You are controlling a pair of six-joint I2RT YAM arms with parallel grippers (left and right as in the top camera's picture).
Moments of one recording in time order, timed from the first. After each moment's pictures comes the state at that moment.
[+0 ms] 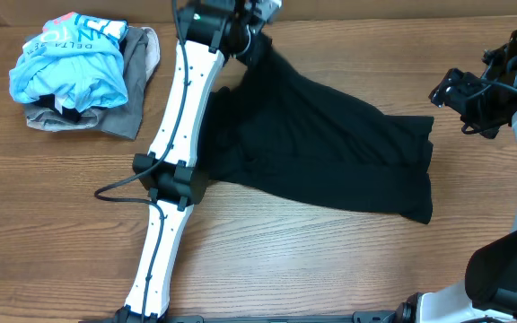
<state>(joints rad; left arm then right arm) -0.32 2.70 3.10 -1.36 0.23 0.26 -0.28 1.72 1.65 -1.10 -0.21 0.28</state>
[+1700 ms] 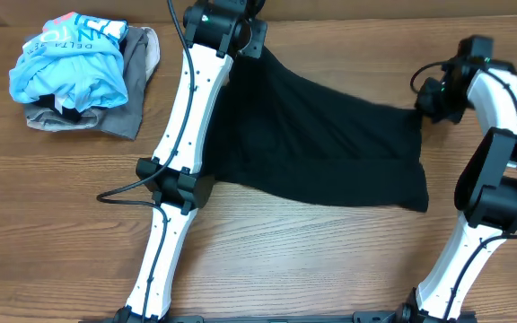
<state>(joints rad) -0.36 2.66 3.12 -1.39 -0.14 -0.11 -0.26 2.25 1.85 -0.94 -0.16 0.23</state>
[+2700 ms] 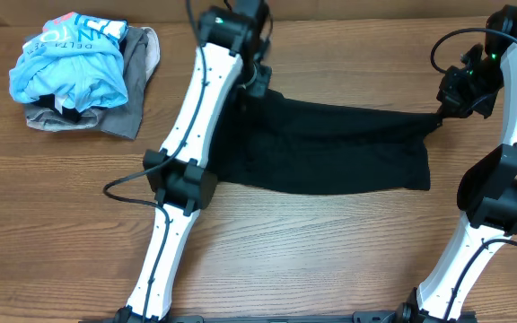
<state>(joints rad) -0.39 2.66 2.90 -1.69 0.07 -0.11 -0.28 2.25 2.26 -1.62 -0.17 0.18</state>
